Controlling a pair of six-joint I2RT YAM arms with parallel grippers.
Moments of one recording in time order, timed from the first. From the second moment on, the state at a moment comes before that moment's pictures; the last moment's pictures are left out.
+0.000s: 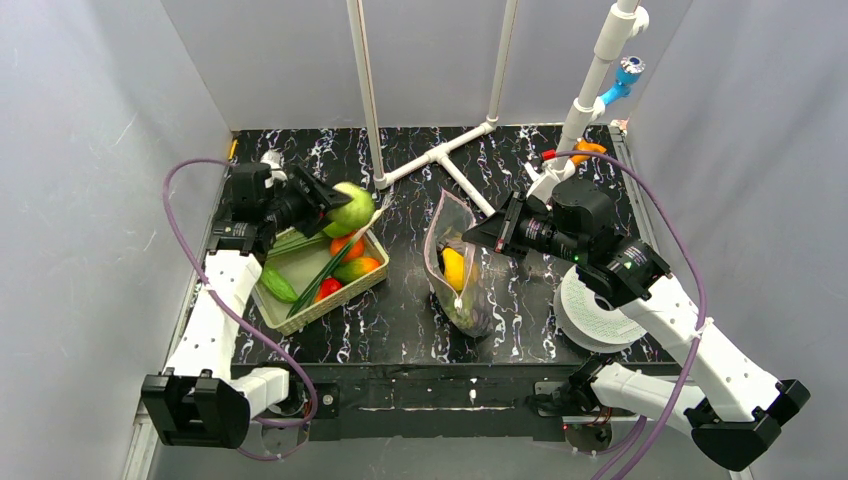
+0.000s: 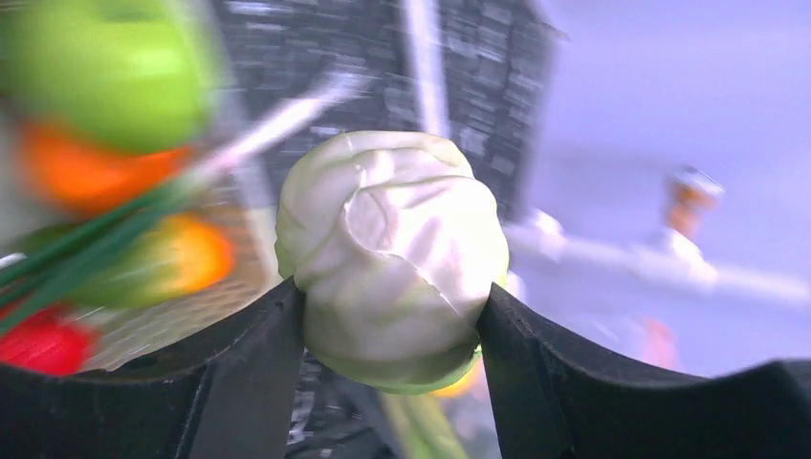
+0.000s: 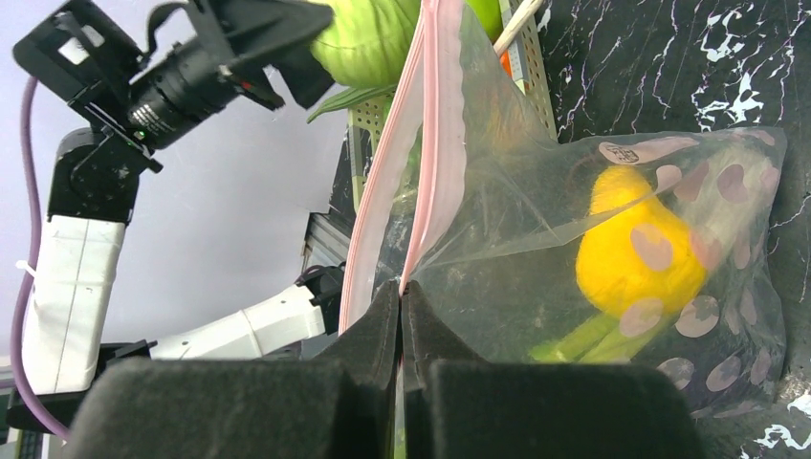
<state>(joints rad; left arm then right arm) -0.05 1.12 1.10 -0.66 0.30 -0.84 0.71 0.98 1.18 -0.55 -0.23 0.88</state>
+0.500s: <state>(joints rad) -0.36 1.12 1.06 0.28 0.99 -1.09 0.71 0.98 1.18 -0.55 -0.23 0.89</state>
